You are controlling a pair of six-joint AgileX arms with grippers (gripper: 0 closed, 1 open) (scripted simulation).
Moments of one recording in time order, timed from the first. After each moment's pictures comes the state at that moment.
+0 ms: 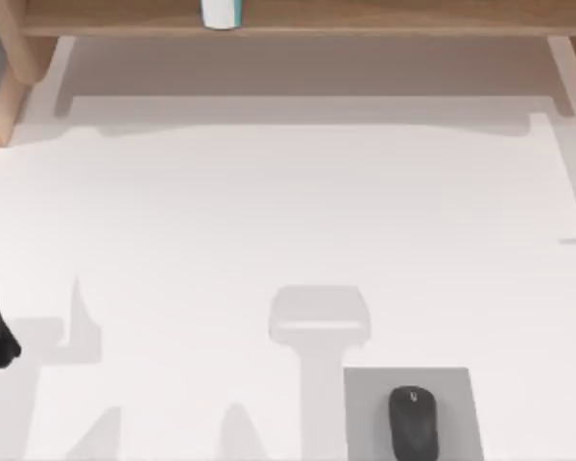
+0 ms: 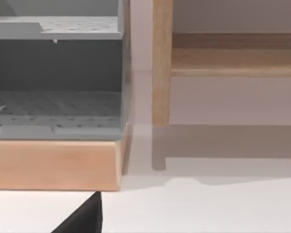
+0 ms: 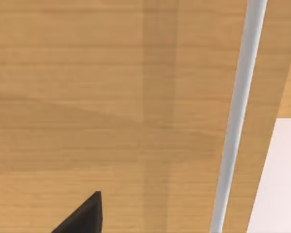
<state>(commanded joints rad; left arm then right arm) 0.00 0.00 0.00 0.00 0.00 0.00 -0.61 2.01 0.35 1.67 -0.38 -1.56</state>
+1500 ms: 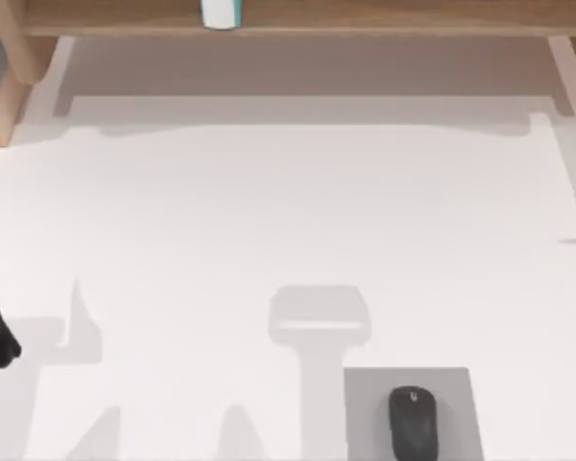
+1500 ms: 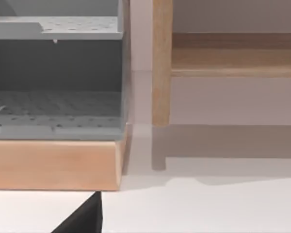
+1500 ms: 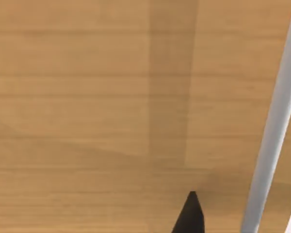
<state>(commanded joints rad) 0.00 0.00 0.00 0.00 0.00 0.00 -0.58 2.03 0.44 1.60 -0.34 -1.56</state>
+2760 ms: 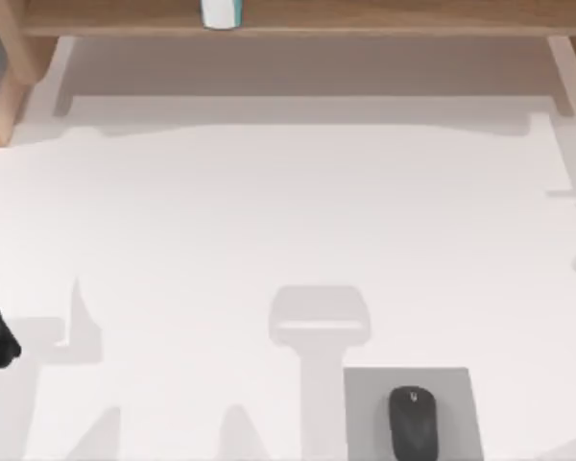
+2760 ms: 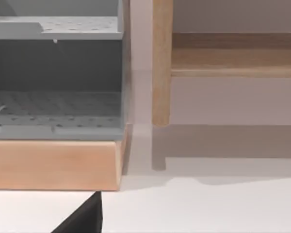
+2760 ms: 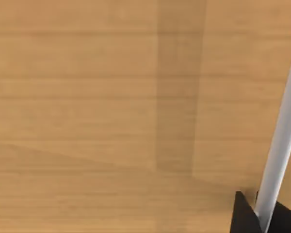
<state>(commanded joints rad) 0.00 0.00 0.00 0.00 0.00 0.00 -0.48 2.12 0.67 1.45 -0.24 -1.55</state>
